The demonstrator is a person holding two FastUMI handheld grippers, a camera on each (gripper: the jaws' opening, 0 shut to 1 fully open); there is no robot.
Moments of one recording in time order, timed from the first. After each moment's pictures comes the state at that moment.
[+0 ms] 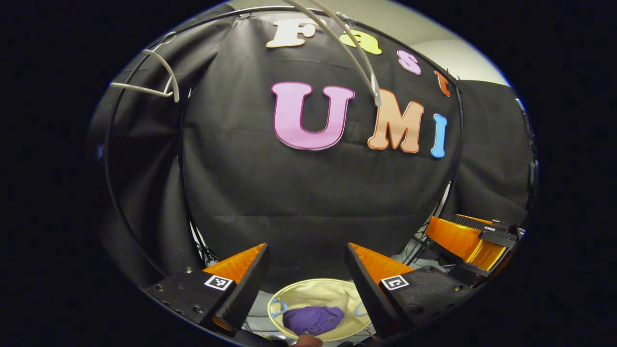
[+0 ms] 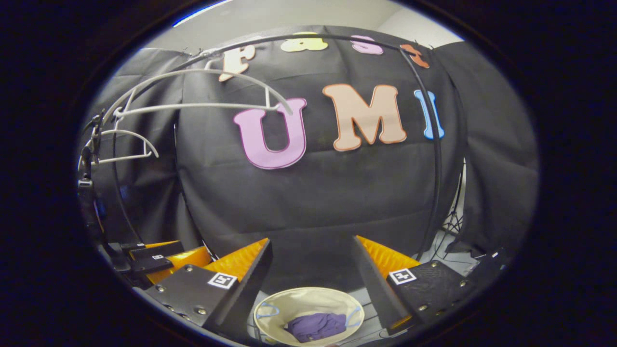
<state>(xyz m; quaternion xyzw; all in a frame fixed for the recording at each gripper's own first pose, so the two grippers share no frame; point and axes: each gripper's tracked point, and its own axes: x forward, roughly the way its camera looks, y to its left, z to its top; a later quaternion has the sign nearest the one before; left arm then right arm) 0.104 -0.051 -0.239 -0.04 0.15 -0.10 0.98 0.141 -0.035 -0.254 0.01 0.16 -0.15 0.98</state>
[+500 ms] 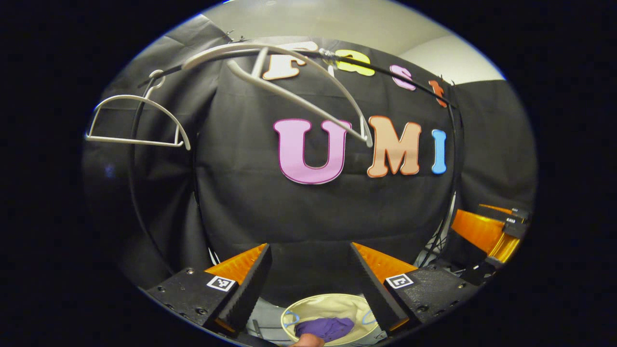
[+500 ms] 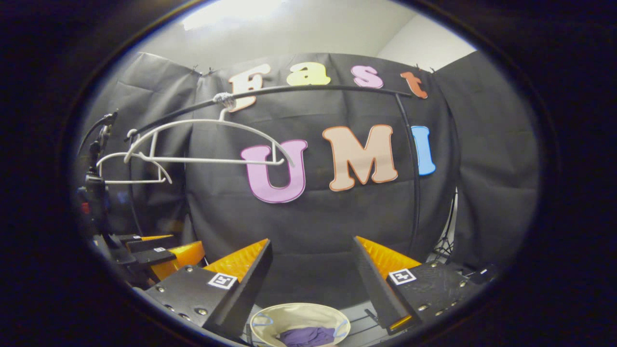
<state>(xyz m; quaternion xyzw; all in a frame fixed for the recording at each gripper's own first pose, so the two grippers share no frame) 0.078 -0.035 -0.153 -0.02 0.08 -0.06 0.99 0.099 -0.027 -0.160 -0.01 0.08 -0.14 0.99</state>
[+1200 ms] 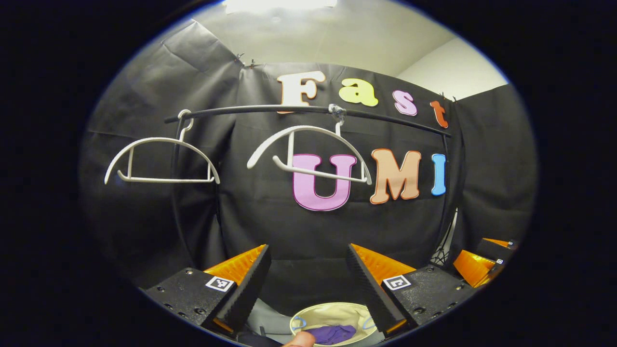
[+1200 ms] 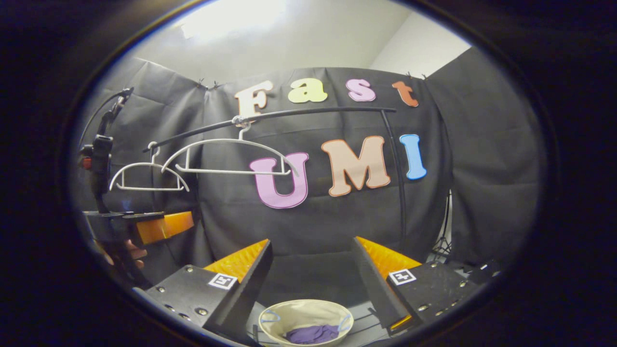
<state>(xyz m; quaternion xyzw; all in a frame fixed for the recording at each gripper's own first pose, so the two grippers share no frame) 0.005 -0.022 -0.098 -0.01 0.04 -0.05 1.00 0.016 -0.004 -0.148 -0.01 0.05 -0.14 0.99</state>
